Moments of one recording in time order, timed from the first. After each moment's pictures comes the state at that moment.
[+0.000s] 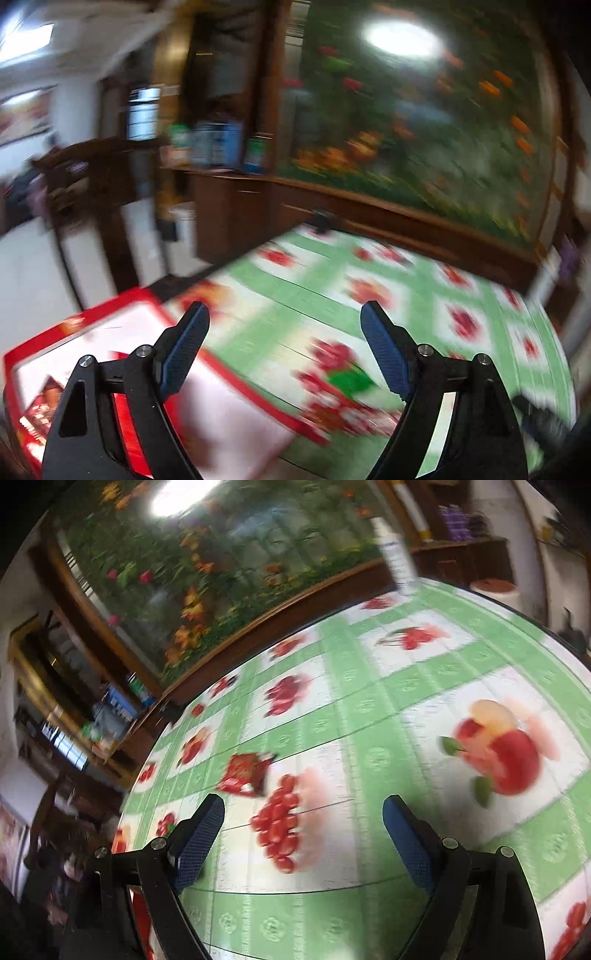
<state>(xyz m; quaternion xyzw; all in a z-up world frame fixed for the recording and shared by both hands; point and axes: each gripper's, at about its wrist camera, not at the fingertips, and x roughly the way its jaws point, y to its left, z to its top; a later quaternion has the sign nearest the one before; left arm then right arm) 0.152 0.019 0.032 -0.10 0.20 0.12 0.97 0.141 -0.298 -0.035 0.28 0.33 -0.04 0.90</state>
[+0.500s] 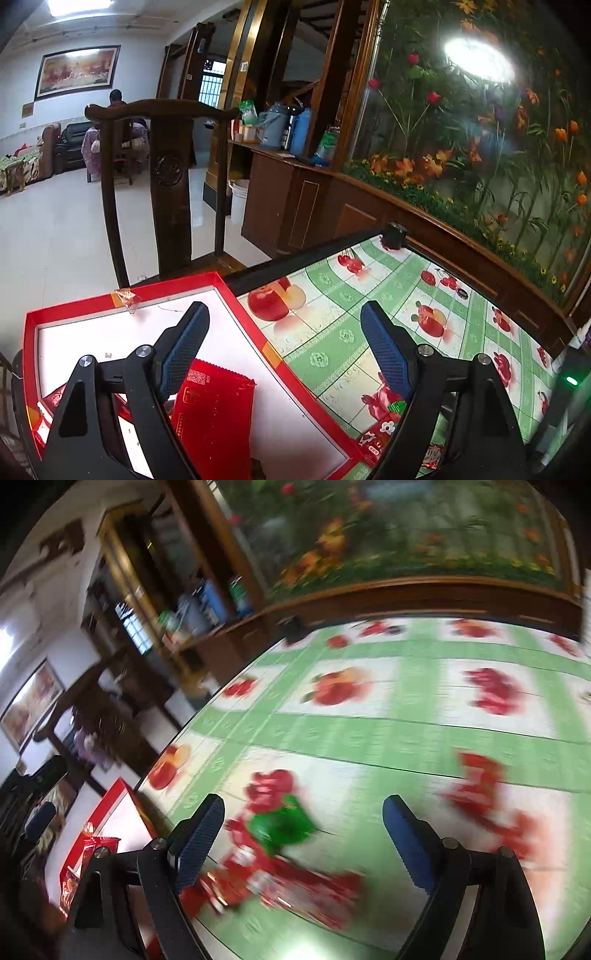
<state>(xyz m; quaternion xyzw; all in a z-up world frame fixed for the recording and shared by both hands) 0.161 0.085 0.017 -0.16 0.23 0.19 0.94 0.257 -0.121 -0.036 0.11 0.39 0.14 0.90</state>
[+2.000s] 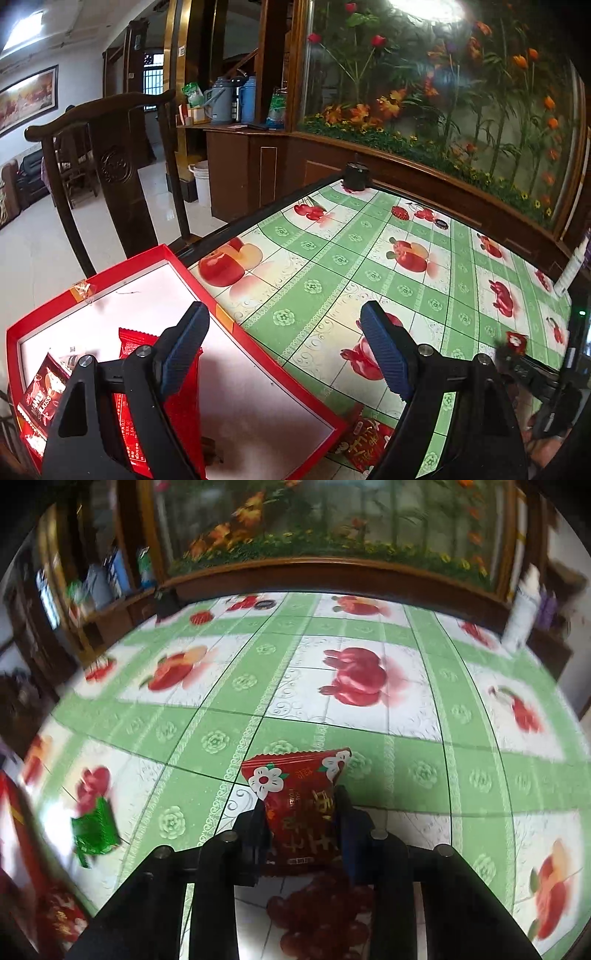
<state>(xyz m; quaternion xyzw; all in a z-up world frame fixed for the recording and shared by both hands) 0.183 0.035 0.002 -0.07 0.30 0.12 0.94 0.264 -0.241 -0.065 0.07 0.44 -0.06 0.89</state>
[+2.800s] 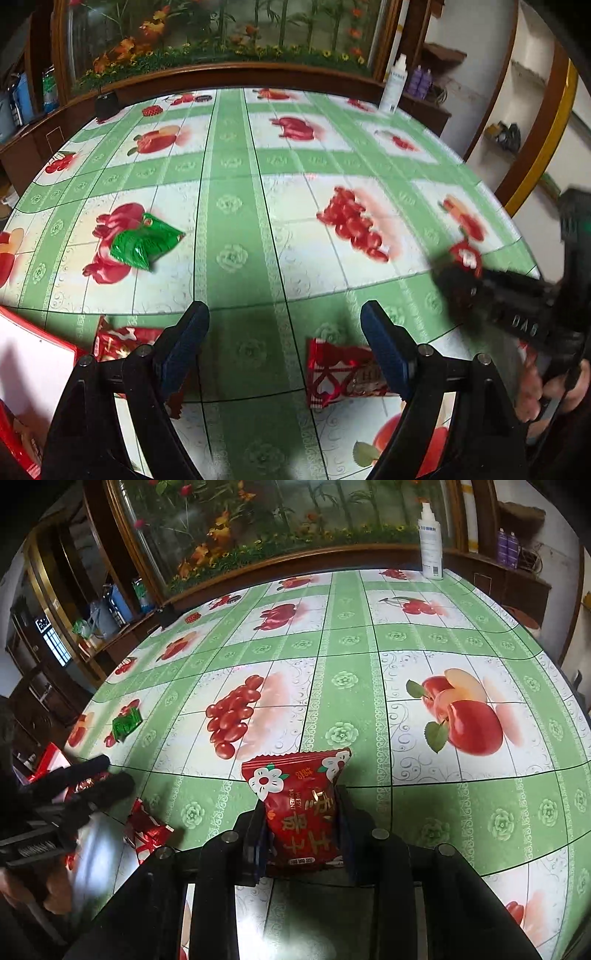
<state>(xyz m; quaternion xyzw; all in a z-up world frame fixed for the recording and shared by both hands) 0.167 -0.103 -0.050 0.07 0.44 -0.27 0.86 0.096 -0.302 -0.055 0.13 0.43 -0.04 0.89</state>
